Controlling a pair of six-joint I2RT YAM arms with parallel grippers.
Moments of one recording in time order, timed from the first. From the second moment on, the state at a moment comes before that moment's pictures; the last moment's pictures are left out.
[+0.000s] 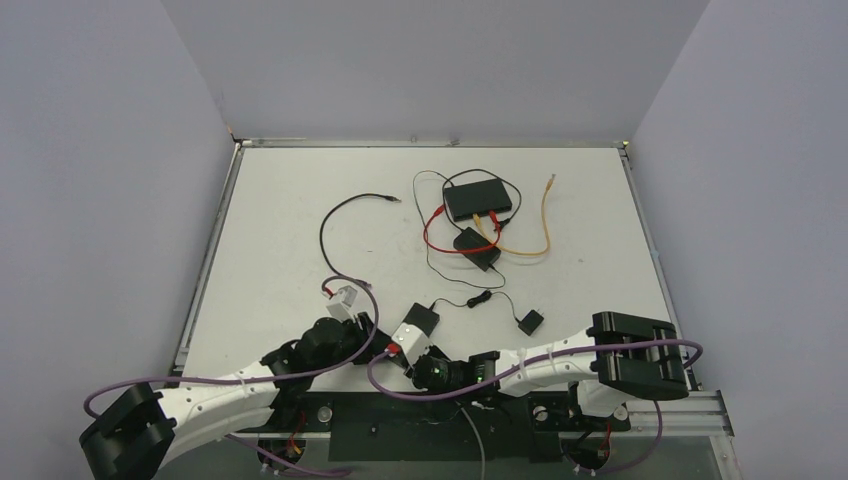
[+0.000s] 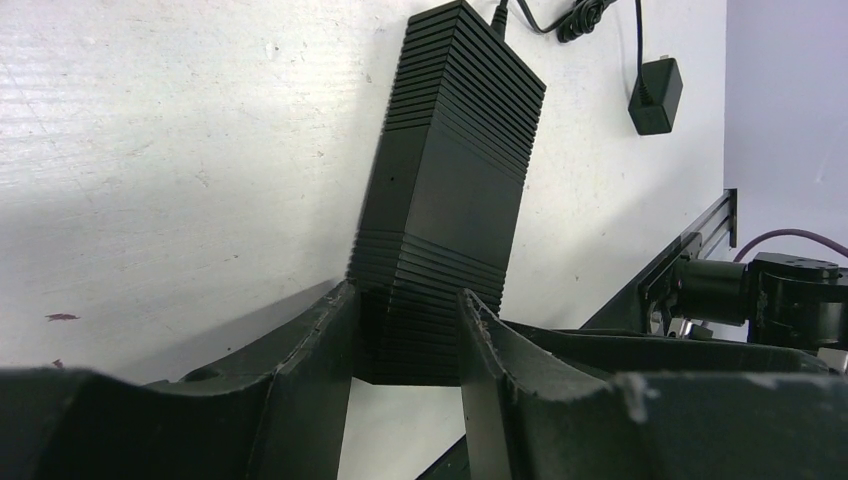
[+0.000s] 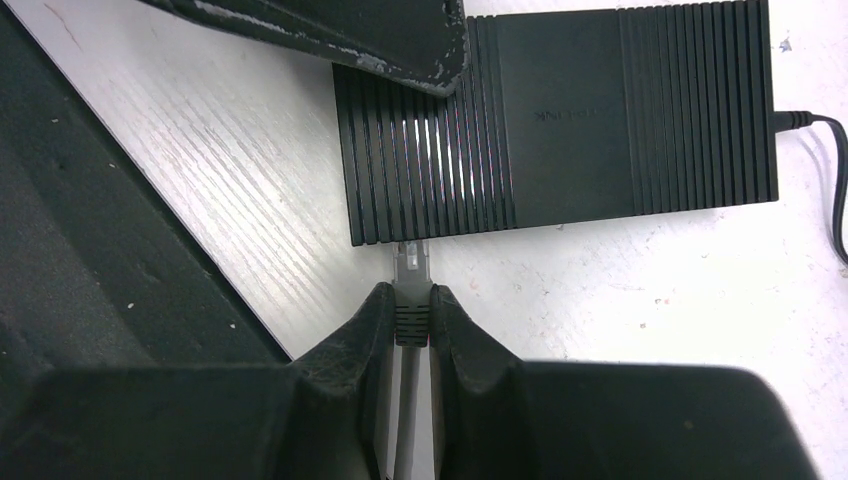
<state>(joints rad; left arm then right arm) -0.90 0.79 0.03 0.24 -0.03 -1.02 1.47 1.52 0.63 0.05 0.45 0.33</state>
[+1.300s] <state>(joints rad) -1.01 0.77 0.05 0.20 -0.12 -1.01 1.41 1.51 0.64 0.02 0.32 0.25</state>
